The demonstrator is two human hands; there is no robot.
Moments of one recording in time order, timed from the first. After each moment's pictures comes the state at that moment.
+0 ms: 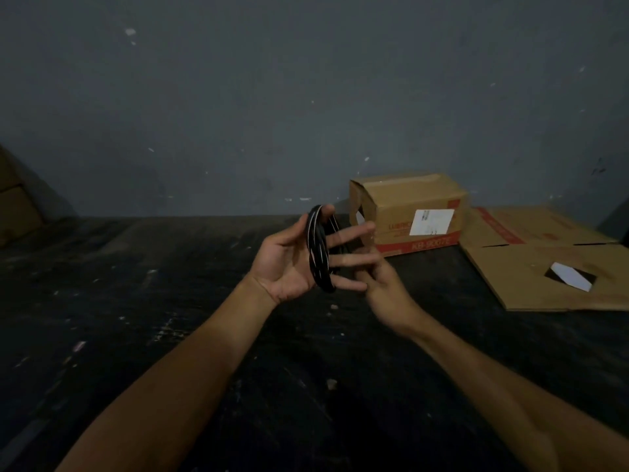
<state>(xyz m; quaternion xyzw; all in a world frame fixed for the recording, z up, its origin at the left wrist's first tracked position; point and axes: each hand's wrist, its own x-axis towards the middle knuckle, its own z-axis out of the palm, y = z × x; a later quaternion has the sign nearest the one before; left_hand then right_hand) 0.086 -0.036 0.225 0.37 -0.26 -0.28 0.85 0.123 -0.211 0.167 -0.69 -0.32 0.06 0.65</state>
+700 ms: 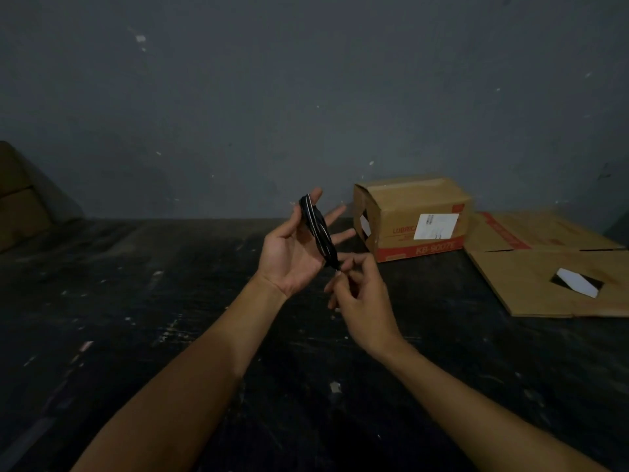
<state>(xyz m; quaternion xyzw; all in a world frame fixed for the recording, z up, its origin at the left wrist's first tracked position) 0.094 -0.035 0.229 0.39 -0.12 -0.03 0.91 0.079 -0.177 0.171 -0.68 -0.27 -0.05 0.68</state>
